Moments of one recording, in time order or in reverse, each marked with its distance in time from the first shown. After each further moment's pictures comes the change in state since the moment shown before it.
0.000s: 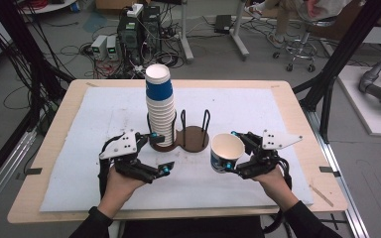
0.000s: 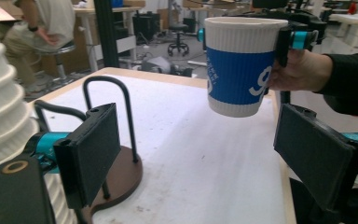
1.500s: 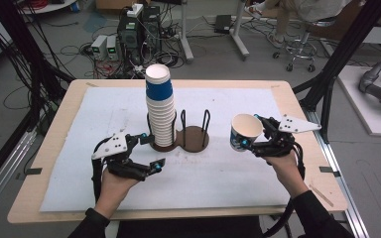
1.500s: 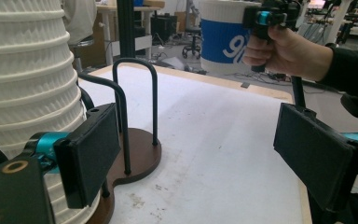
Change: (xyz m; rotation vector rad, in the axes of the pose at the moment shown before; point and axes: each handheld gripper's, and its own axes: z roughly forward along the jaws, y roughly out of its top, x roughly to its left) left arm 0.013 -0.020 -0.014 -0.011 0.064 -0.062; right arm -0.047 0.006 -0.037 0.002 -0.241 -0.003
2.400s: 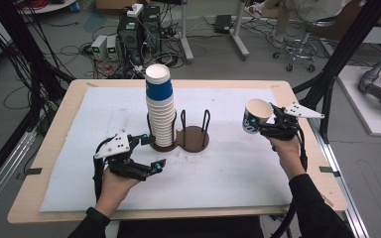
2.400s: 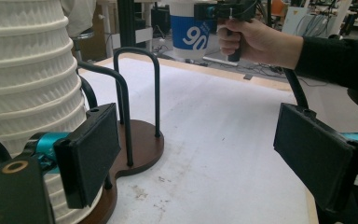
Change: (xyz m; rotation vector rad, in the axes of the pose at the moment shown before) left arm 0.003 -0.004 0.003 0.033 0.004 0.003; right arm -0.064 -0.016 0.000 -0.001 -0.250 0.081
